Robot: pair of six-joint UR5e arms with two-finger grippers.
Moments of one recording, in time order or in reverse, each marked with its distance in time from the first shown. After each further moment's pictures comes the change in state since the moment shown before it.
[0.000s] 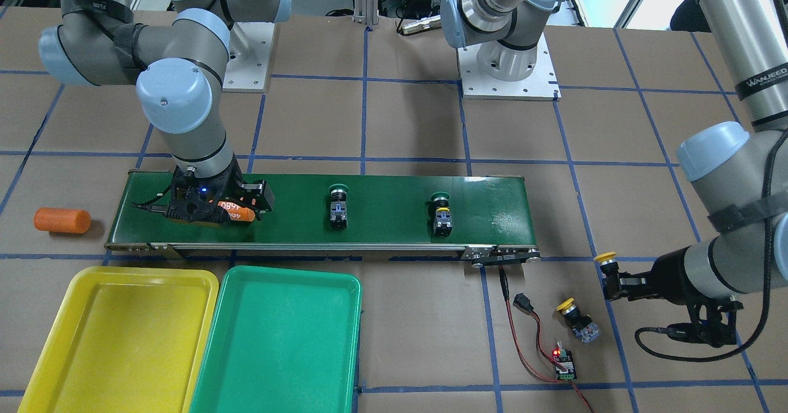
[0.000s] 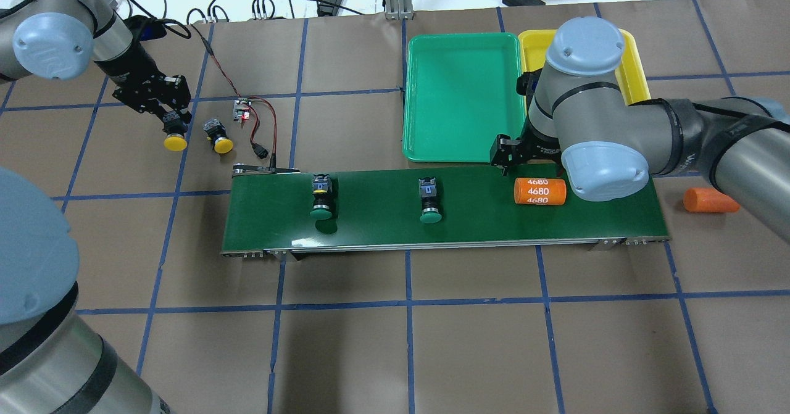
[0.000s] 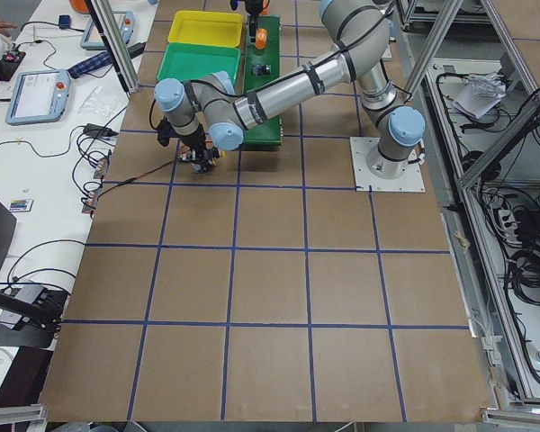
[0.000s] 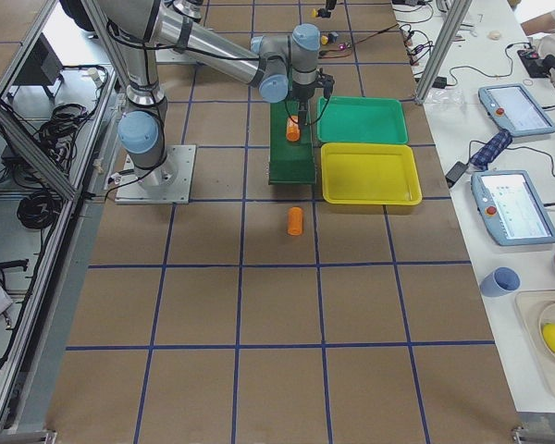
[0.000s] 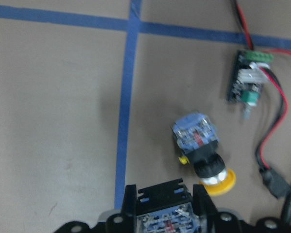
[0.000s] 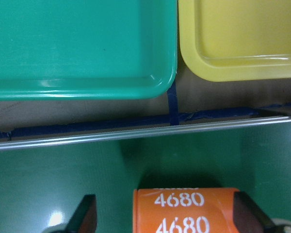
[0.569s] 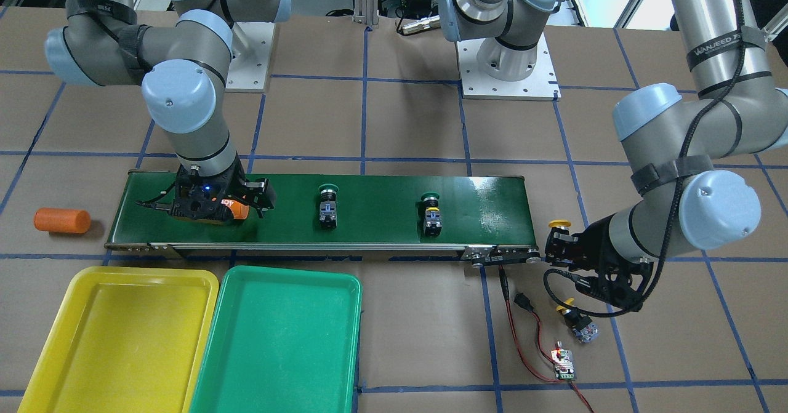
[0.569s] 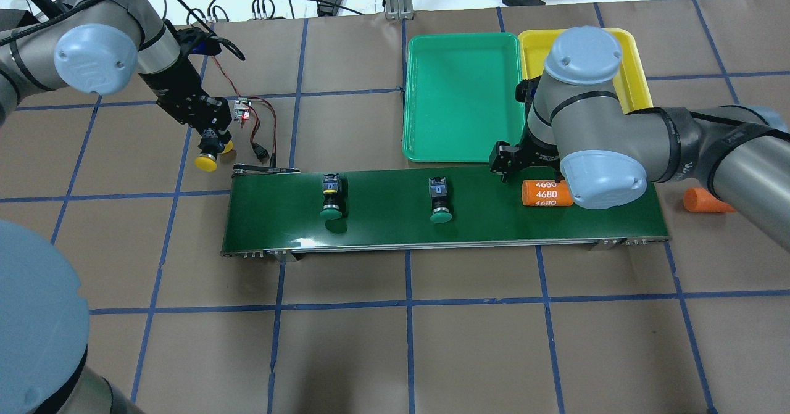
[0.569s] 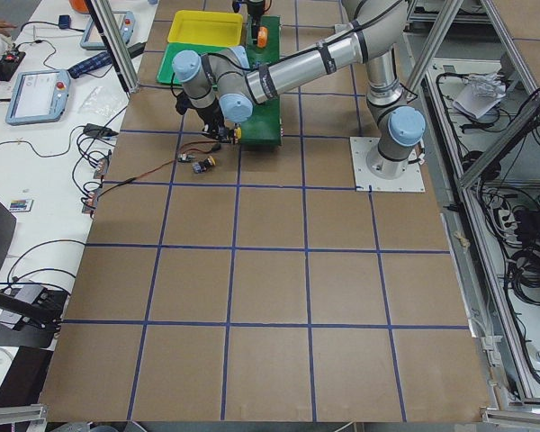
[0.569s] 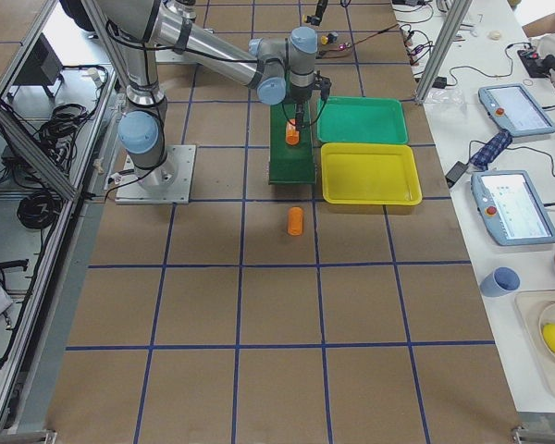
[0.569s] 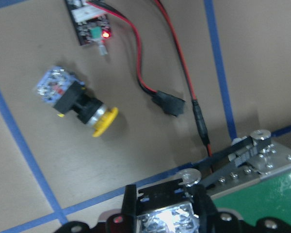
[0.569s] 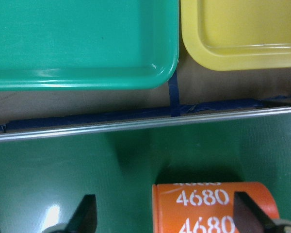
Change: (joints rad) left arm -0.112 0.106 -0.150 -0.006 -0.005 0.140; right arm 0.002 -0.006 0.018 -0.009 0.000 0.001
